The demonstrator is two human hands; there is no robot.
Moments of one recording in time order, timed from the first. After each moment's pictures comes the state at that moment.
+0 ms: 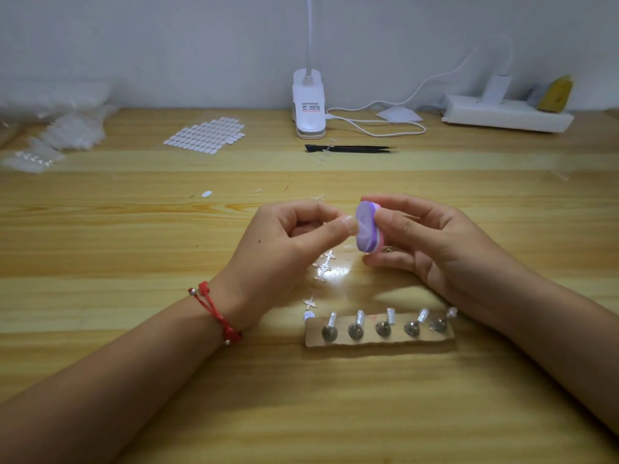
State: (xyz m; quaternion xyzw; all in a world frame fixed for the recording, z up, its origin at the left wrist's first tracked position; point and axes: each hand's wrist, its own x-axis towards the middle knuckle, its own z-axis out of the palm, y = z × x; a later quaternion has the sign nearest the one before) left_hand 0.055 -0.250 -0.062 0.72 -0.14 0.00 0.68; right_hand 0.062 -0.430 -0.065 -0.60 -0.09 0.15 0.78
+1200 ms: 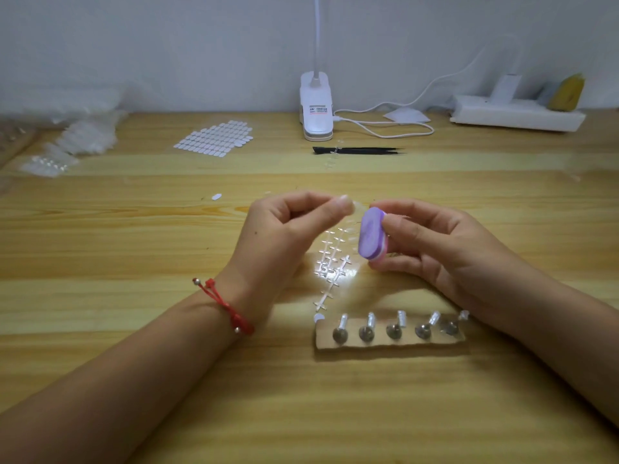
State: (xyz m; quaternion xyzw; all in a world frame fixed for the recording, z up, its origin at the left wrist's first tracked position) left_hand 0.061 -0.248 -0.060 0.70 -0.10 0.04 0.71; right_hand 0.062 -0.428 -0.067 -0.59 -0.10 0.15 0.78
